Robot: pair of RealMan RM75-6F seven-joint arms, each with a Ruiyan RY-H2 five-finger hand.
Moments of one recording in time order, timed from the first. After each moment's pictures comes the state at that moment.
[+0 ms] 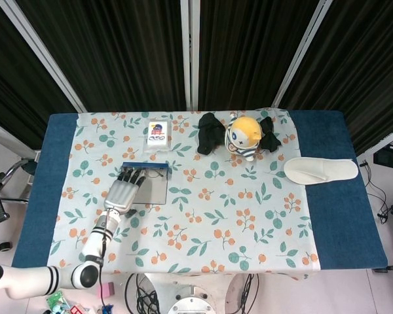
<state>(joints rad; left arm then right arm) -0.75 -1.60 -0.10 -1.52 0.81 1.06 0.74 -0.10 -1.01 0.11 -1.53 -1.34 1.50 0.19</state>
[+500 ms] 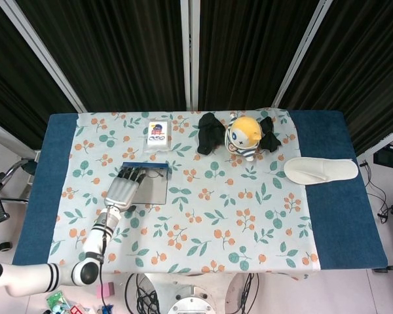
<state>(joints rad) -0.77 -1.60 -0.10 -1.52 0.79 1.05 0.74 -0.09 -1.01 0.11 -1.56 -1.34 1.50 0.16</state>
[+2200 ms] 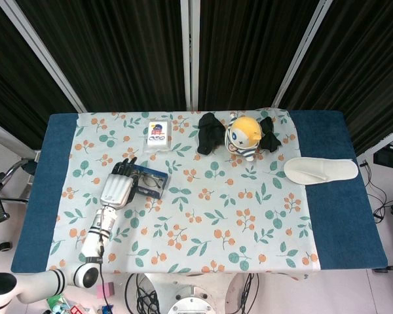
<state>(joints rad) -0.66 -1.73 -0.10 -1.24 1.12 1.17 0.41 -0.08 -1.02 0.11 -1.55 -1.32 1.48 0.15</state>
